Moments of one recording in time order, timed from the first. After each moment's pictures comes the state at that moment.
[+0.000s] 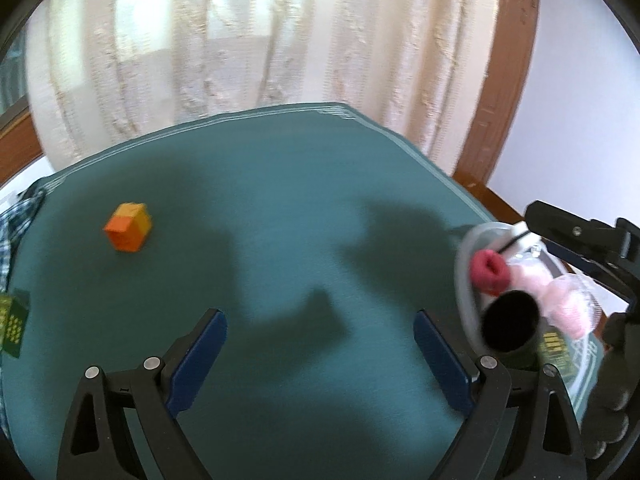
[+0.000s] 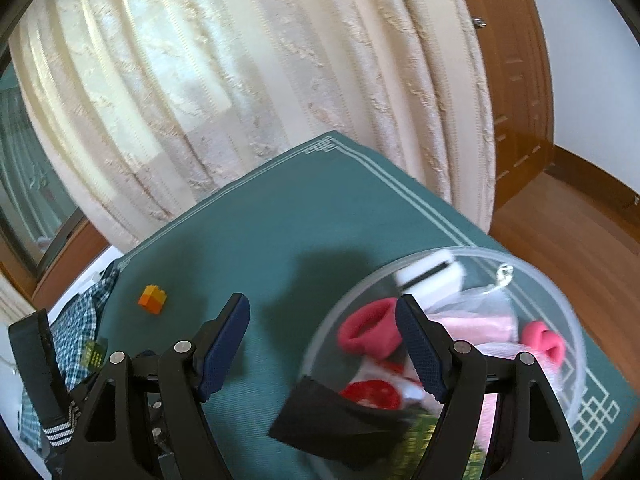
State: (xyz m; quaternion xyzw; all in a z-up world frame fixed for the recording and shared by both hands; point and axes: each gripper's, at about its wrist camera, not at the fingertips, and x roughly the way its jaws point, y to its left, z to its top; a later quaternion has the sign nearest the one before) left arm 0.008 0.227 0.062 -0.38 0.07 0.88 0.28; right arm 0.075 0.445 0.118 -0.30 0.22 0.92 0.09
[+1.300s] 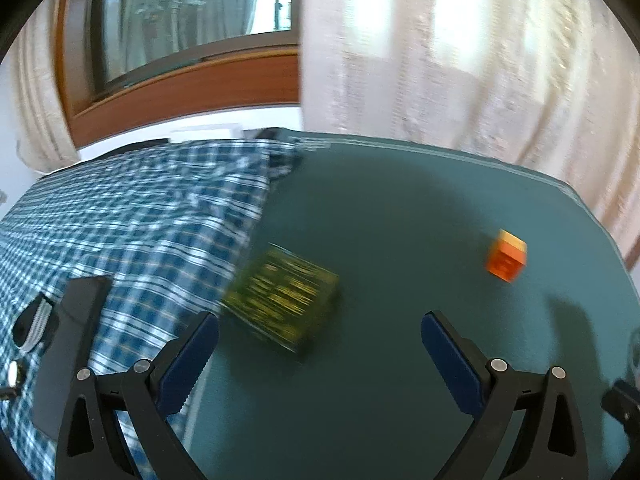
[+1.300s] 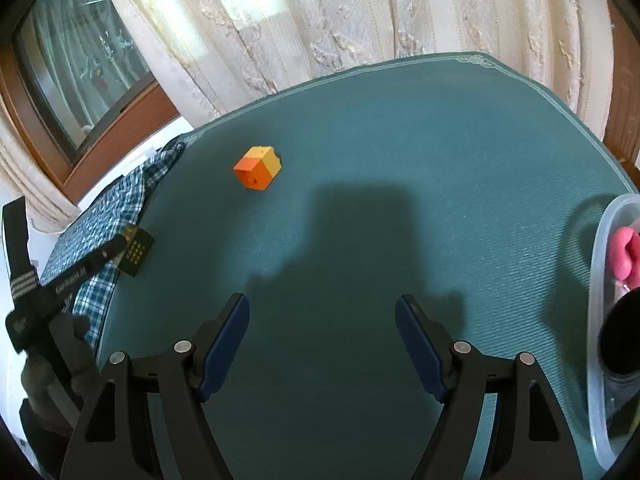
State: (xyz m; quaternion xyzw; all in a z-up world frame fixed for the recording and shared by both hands) left arm -0.077 -0.037 0.060 -0.36 -0.01 0.93 -0.01; right arm 0.009 0.270 0.065 -0.42 0.15 0.90 -0.06
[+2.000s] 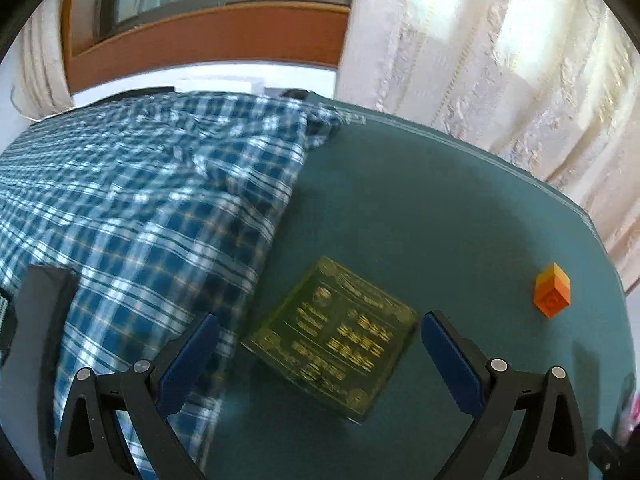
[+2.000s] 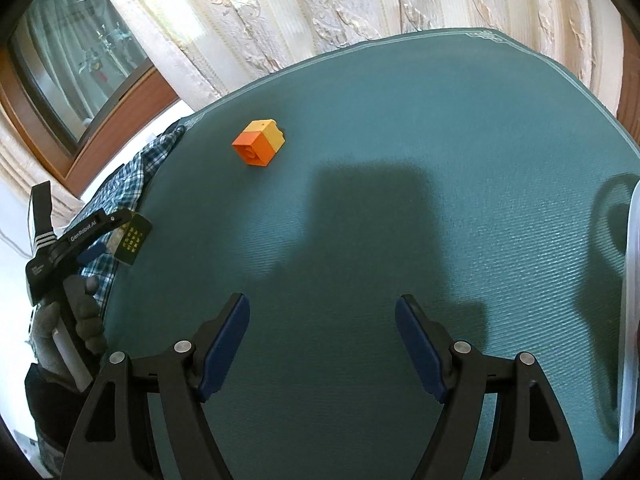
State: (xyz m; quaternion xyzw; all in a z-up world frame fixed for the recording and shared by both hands) left arm -0.130 -0.072 0.031 -0.41 -0.08 0.91 0.01; right arm -0.001 0.264 0.047 -0.44 0.16 0.88 -0.07
